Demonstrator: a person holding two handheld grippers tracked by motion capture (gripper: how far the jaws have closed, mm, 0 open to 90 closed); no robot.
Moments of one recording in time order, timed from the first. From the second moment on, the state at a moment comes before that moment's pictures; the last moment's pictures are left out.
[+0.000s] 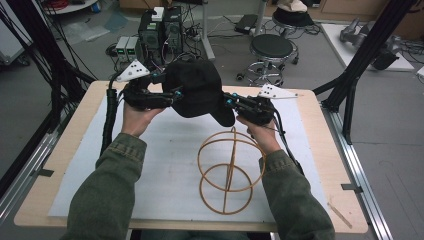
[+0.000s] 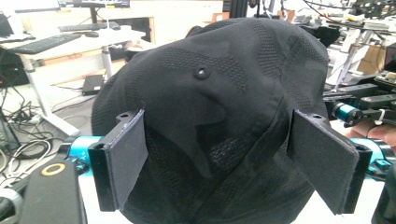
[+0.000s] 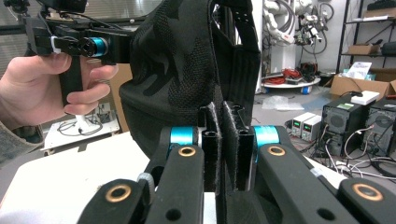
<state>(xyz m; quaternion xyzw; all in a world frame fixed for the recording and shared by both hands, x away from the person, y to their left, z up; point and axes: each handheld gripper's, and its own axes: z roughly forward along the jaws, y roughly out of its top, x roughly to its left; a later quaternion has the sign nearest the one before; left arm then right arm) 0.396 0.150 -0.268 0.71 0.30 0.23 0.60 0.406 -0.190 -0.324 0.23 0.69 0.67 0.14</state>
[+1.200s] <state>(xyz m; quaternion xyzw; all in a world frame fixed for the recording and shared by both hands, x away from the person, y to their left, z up) 0.391 0.128 -0.265 0.74 0.26 0.21 0.58 0.410 -0.191 -0.326 0.24 0.68 0.68 0.13</state>
